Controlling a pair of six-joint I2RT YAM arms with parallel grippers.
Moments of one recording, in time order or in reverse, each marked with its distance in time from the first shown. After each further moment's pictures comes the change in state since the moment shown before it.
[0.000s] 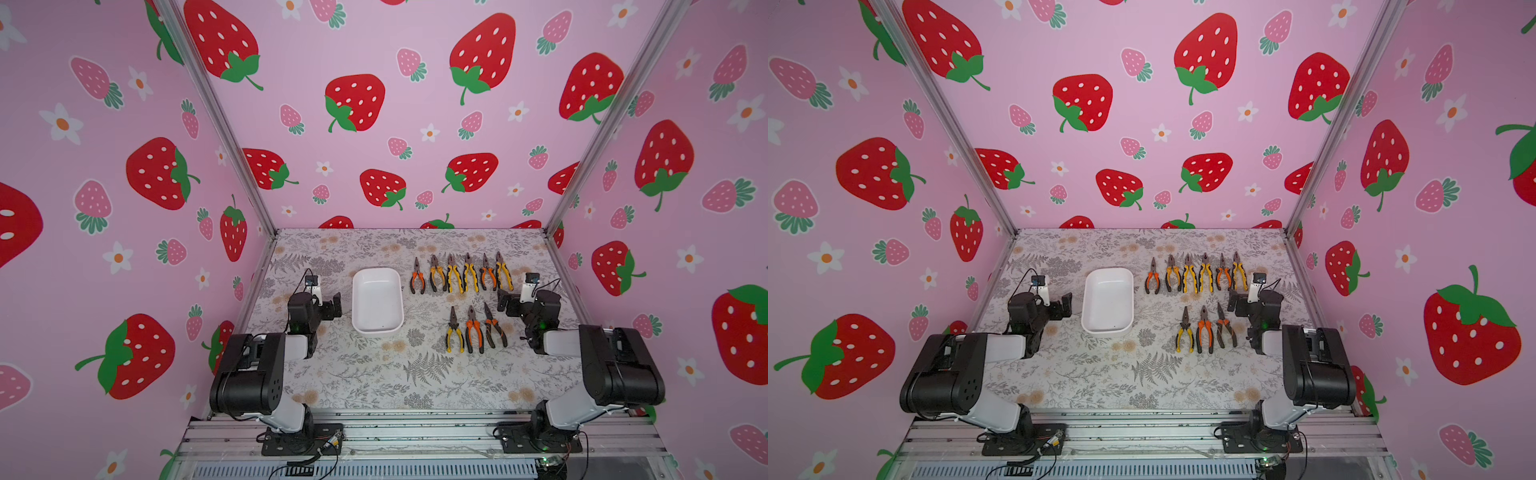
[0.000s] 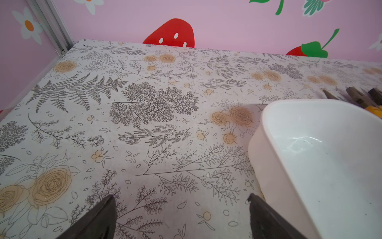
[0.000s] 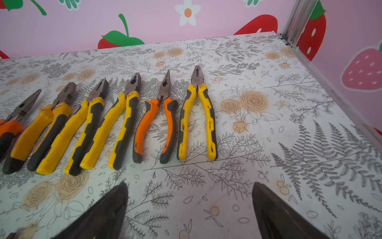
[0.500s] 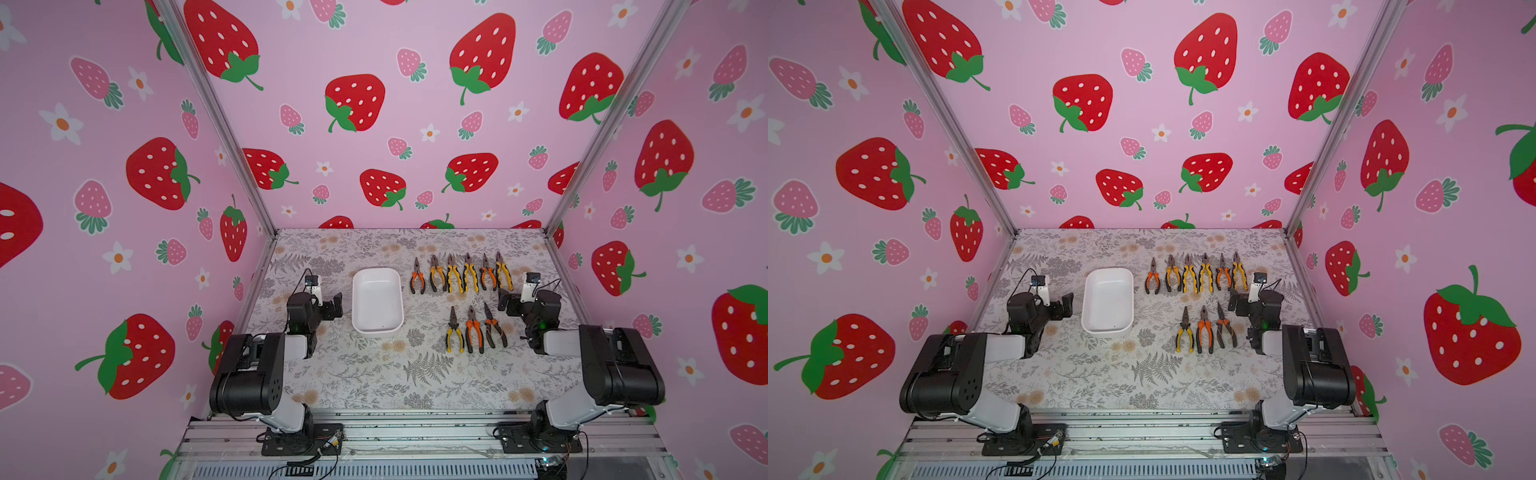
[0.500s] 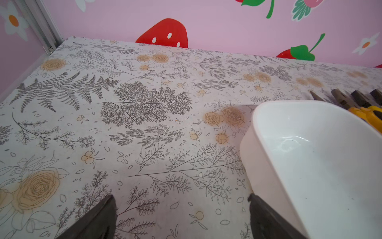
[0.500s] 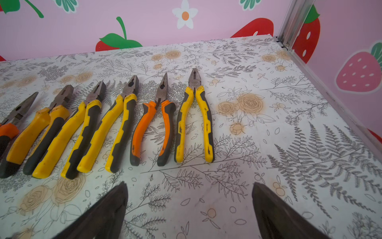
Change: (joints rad) left arm 0.008 0.000 0.000 0.001 0.041 -0.013; right arm 0.000 0.000 0.000 0.007 0.010 0.000
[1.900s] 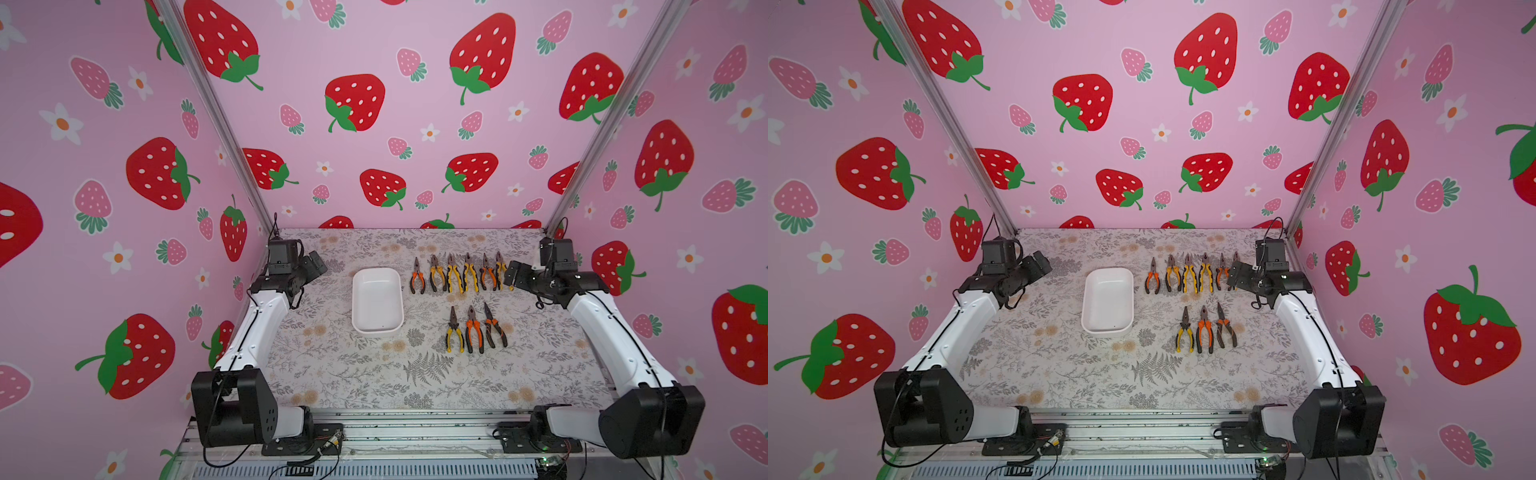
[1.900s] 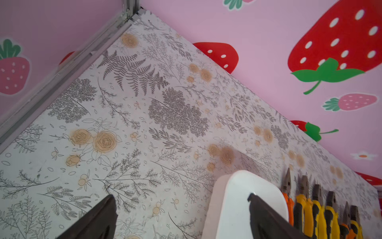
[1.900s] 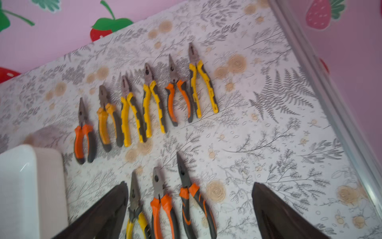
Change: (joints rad) left arm 0.028 -0.169 0.686 -1.131 -0.165 -0.472; right arm 0.149 -0.275 0.740 -1.452 0.185 0.322
